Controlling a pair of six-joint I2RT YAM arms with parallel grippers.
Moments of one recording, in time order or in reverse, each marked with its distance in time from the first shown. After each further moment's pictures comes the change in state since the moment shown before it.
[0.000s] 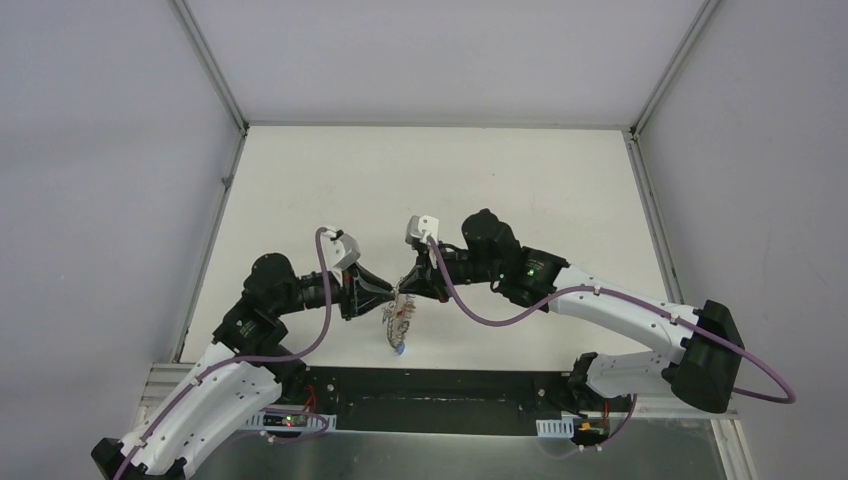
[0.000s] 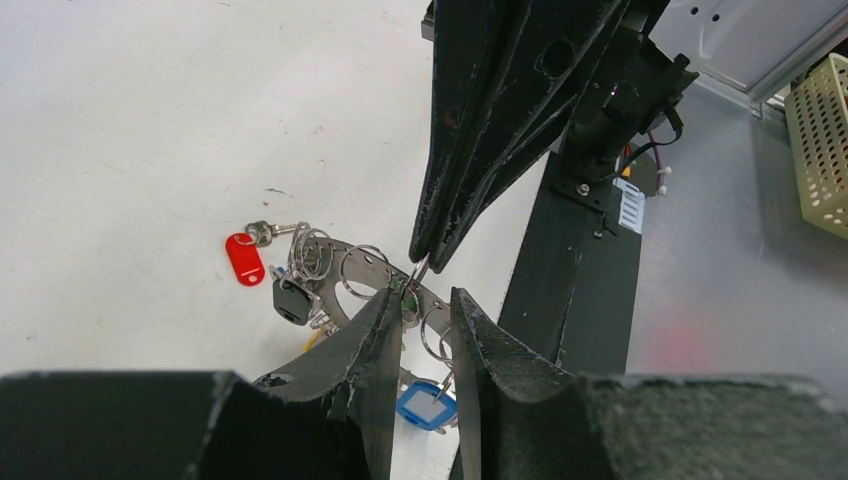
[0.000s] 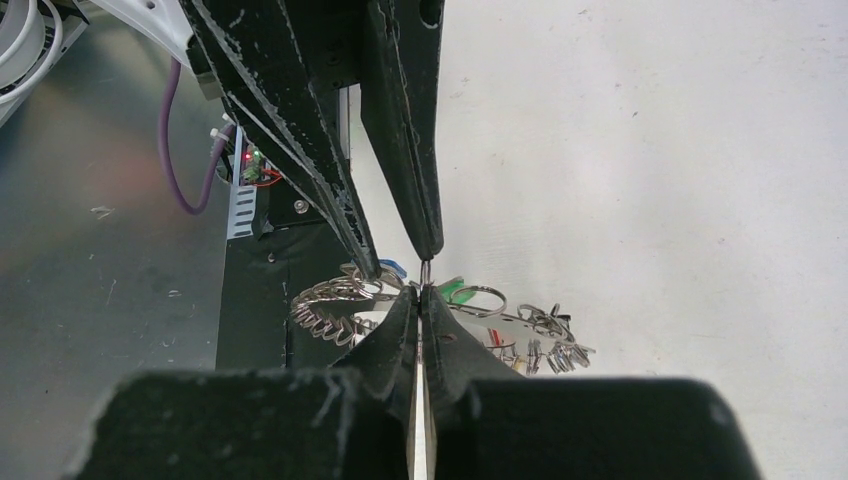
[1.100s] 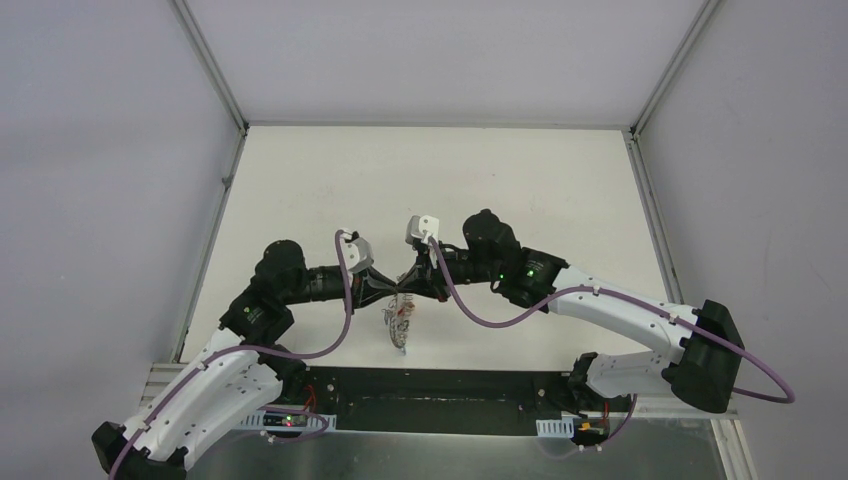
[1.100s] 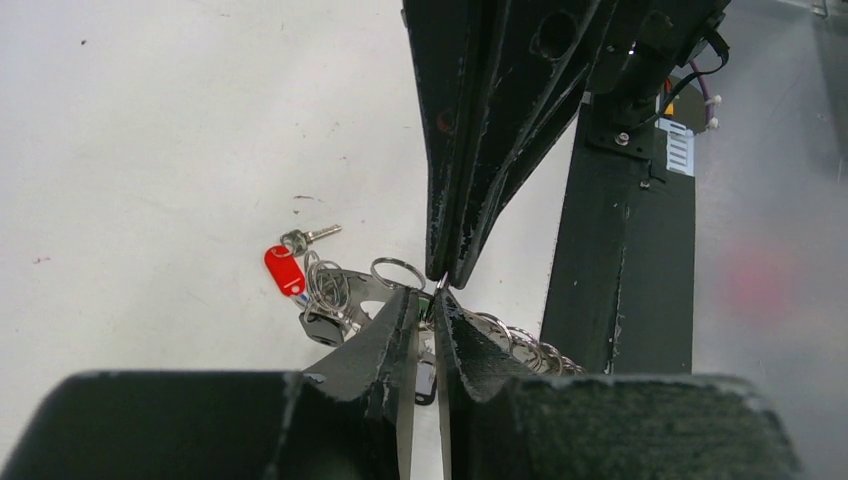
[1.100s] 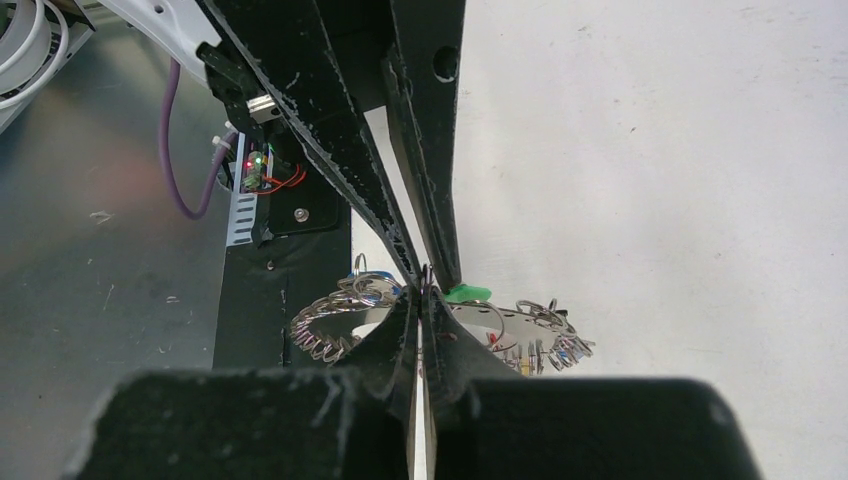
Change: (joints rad) left arm 0.000 0.111 0.055 -0.037 0.047 0.230; right arm -0.001 0.000 -0.012 0.038 -0.010 -0.005
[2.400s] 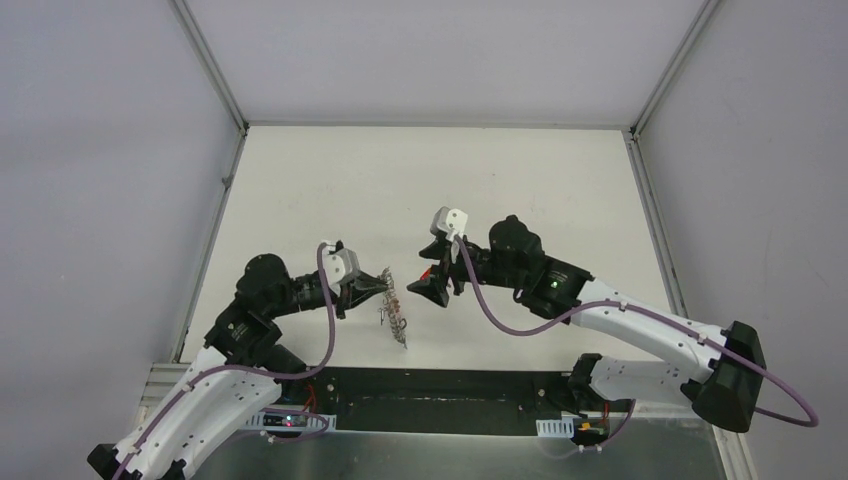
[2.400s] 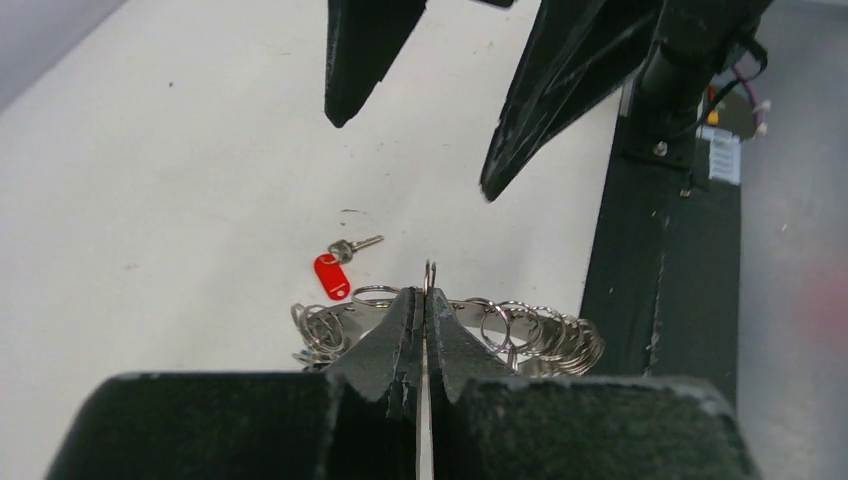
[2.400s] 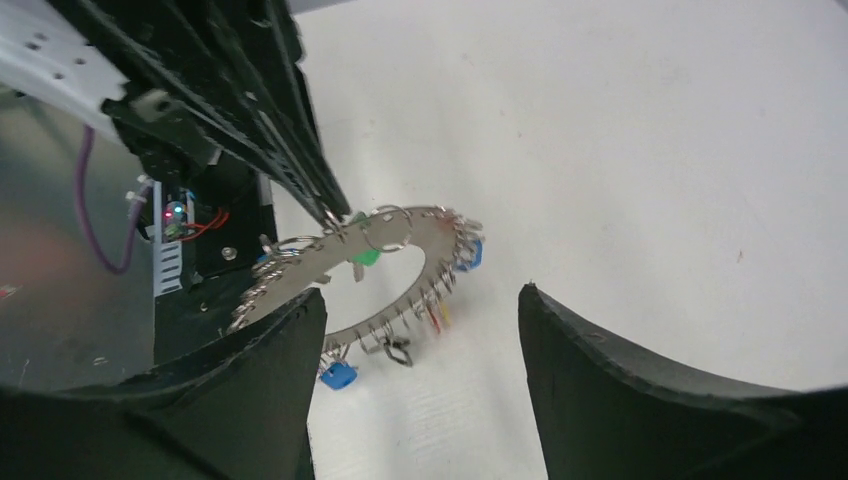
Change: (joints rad) left arm -0.006 -0.151 0.000 -0.057 -0.055 0.129; right arm -0.009 -0.160 -0.083 0.044 0.170 -0.007
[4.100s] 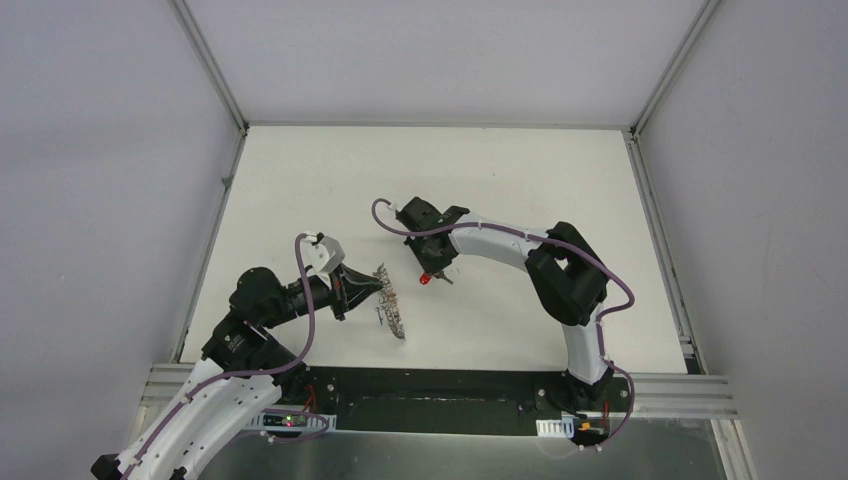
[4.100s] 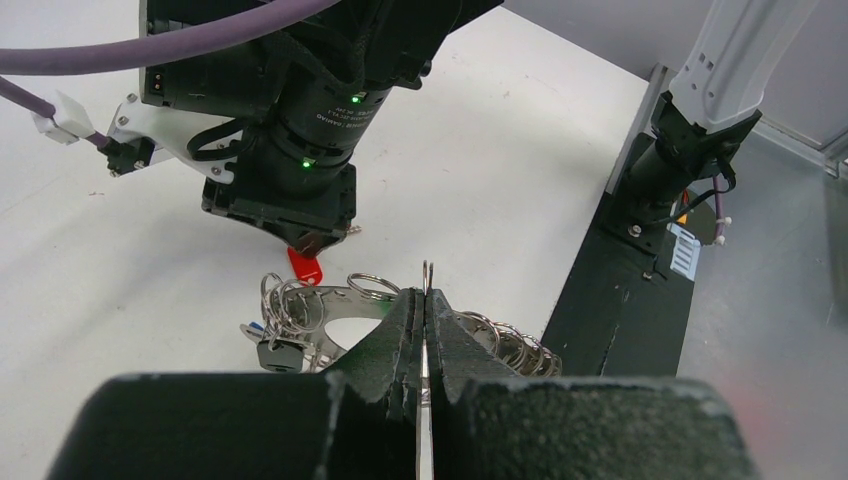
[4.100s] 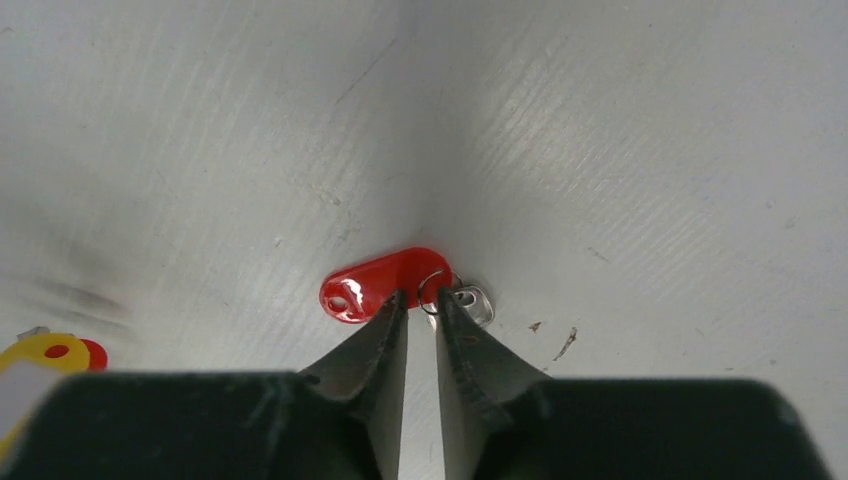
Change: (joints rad) left arm 0.000 -0.088 -0.068 0.048 -0.159 -0.359; right arm -0.120 0.912 0.573 -0.657 0.447 0.296
